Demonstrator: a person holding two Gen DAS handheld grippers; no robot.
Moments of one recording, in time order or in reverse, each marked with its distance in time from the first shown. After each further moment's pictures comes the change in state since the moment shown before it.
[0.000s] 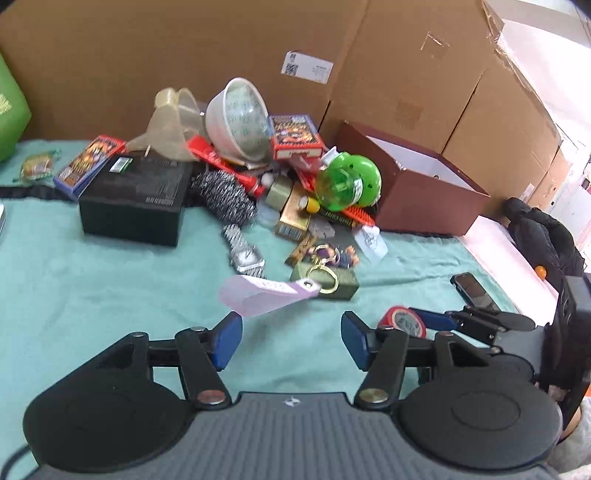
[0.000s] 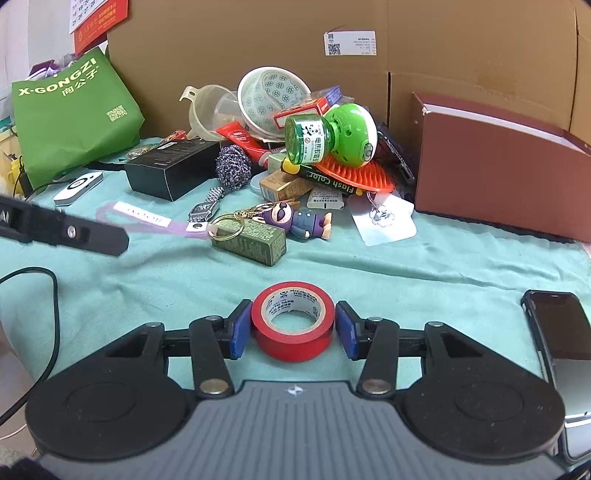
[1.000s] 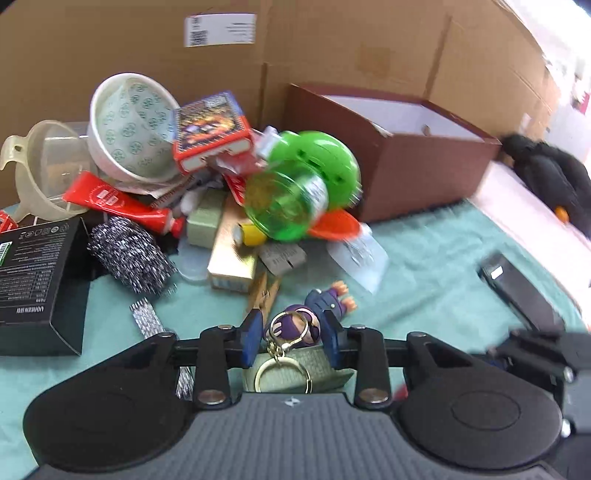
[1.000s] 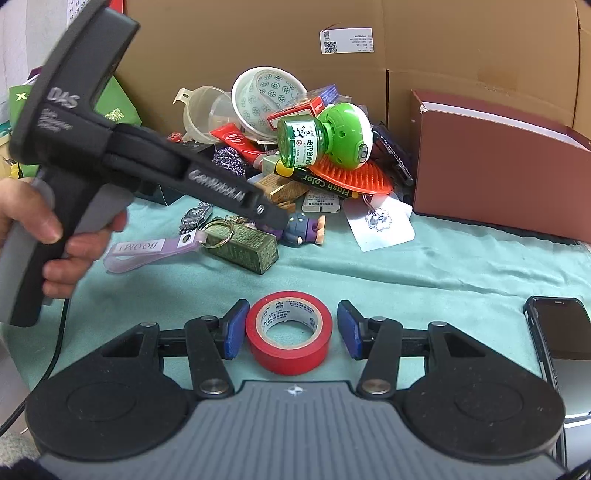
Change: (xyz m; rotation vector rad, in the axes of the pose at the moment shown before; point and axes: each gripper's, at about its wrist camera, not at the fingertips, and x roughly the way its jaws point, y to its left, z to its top) left arm 0.116 -0.043 0.042 0.253 0.110 -0.001; right arm 0.005 -0.008 0.005 0.006 0.005 0.015
